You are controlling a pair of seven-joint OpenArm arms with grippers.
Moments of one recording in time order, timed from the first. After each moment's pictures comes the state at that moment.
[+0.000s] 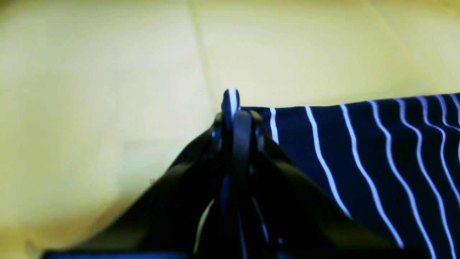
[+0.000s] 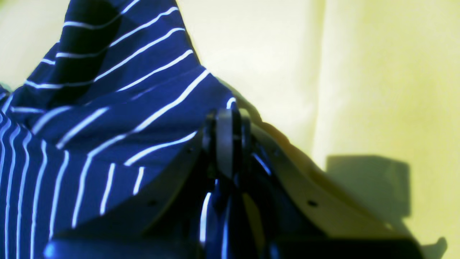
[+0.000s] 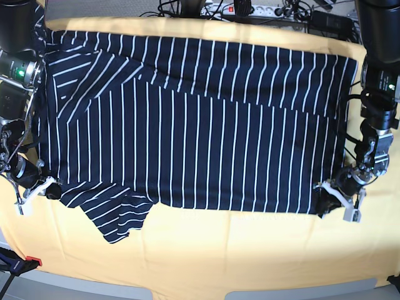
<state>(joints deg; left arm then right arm) -41.6 -33.3 31.8 25.1 -39.9 -36.1 -4.1 32.1 27.6 15.4 39.7 21.6 41.6 -32.8</state>
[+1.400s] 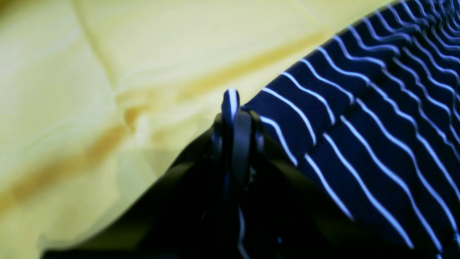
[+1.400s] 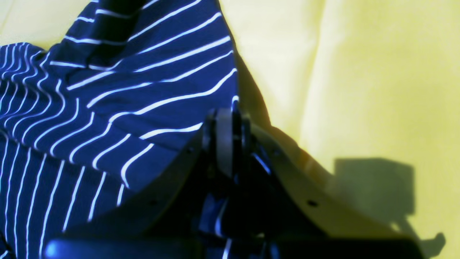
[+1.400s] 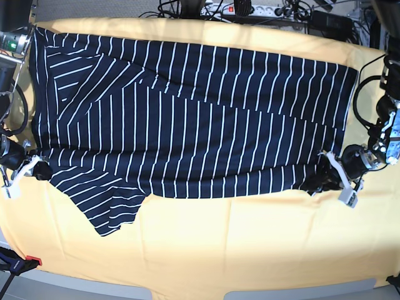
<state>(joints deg) -27.8 -46.7 32.1 55.2 -46.8 -43.9 7.3 19.8 33.7 15.1 55.6 41.2 41.8 -48.9</state>
